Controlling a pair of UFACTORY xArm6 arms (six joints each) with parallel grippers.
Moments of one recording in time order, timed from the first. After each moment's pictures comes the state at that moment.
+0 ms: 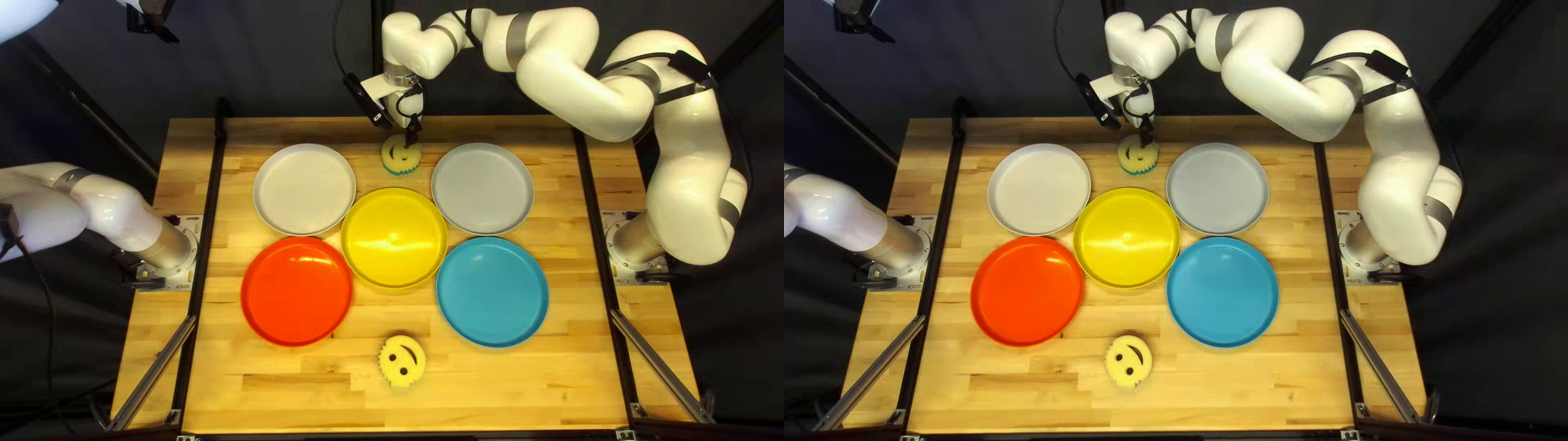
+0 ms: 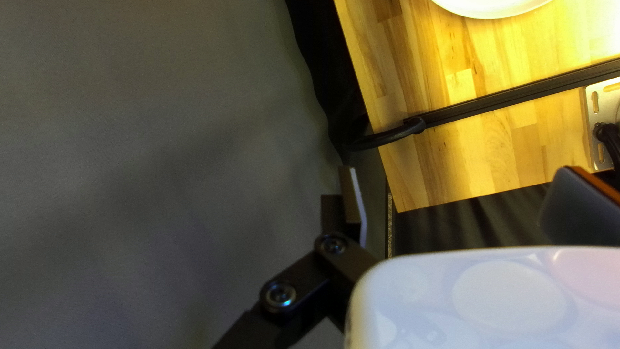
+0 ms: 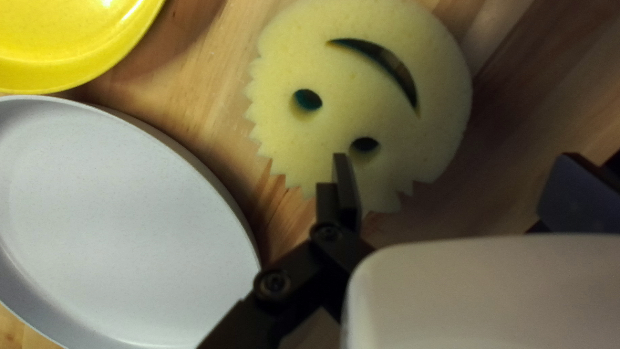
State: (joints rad) left arm 1.20 -0.65 -1.02 -0.12 1.45 1.59; right arm -0.54 0.77 -1.76 0.14 1.13 -1.11
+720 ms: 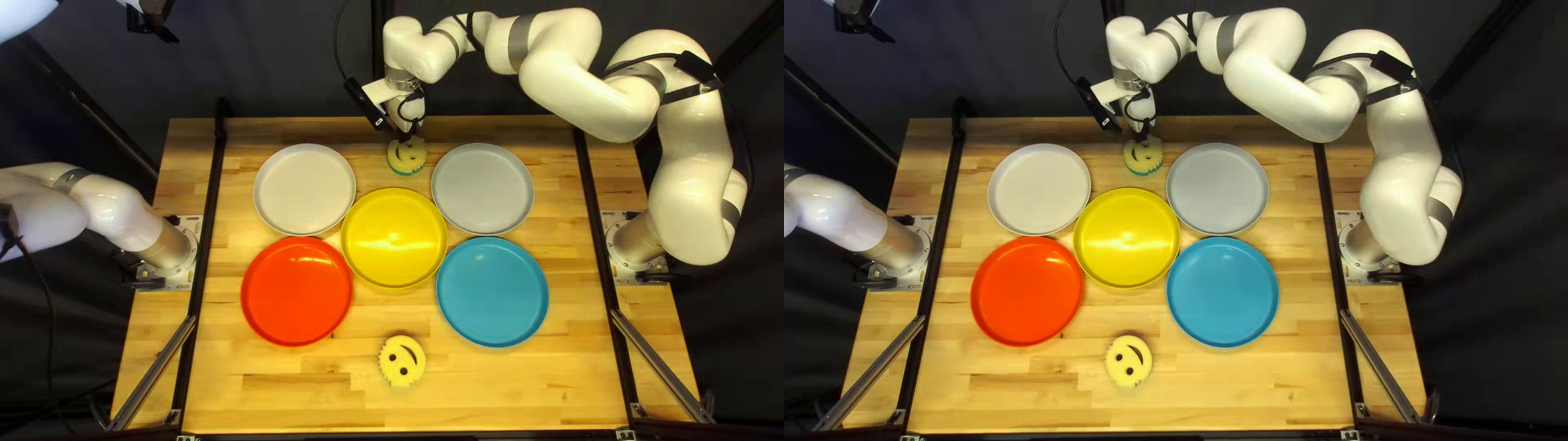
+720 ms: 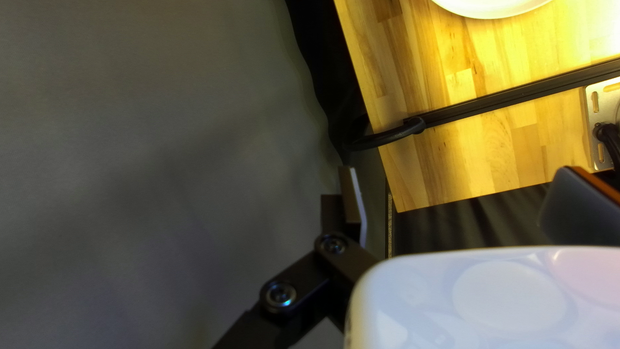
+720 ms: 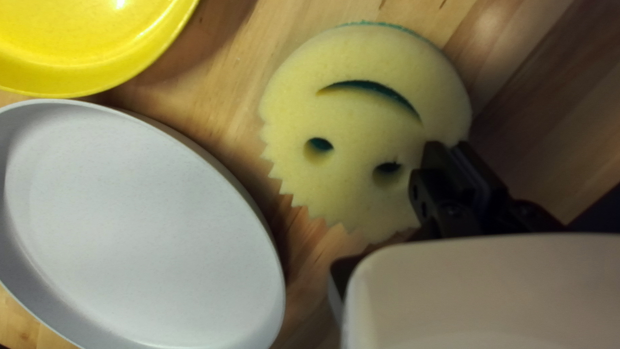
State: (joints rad) left arm 1.20 -0.65 -1.02 -0.12 1.45 1.59; right arm -0.51 0.68 -1.68 0.14 1.13 -1.08
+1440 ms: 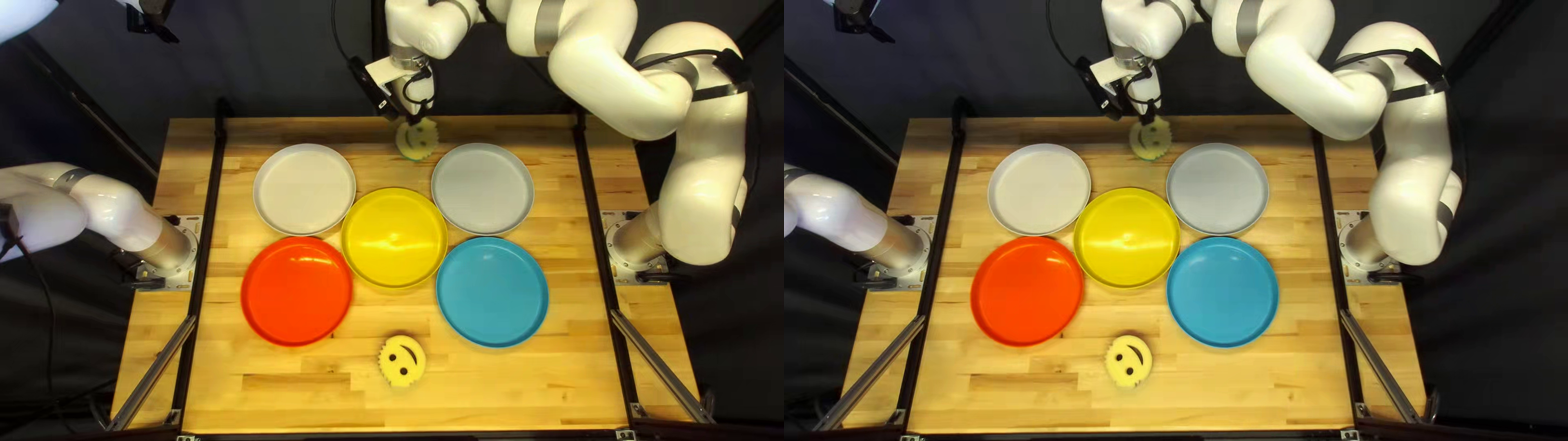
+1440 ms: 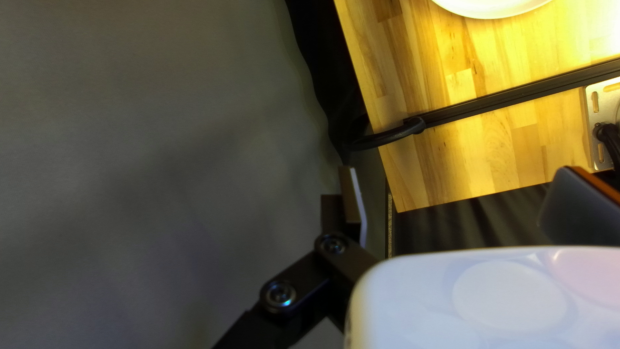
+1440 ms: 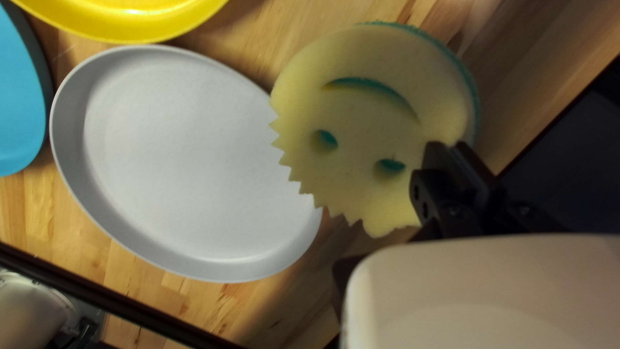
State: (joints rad) left arm 1.20 -0.65 -1.02 -0.12 1.45 1.59; right arm -0.53 0.49 -1.58 0.04 1.29 -0.98
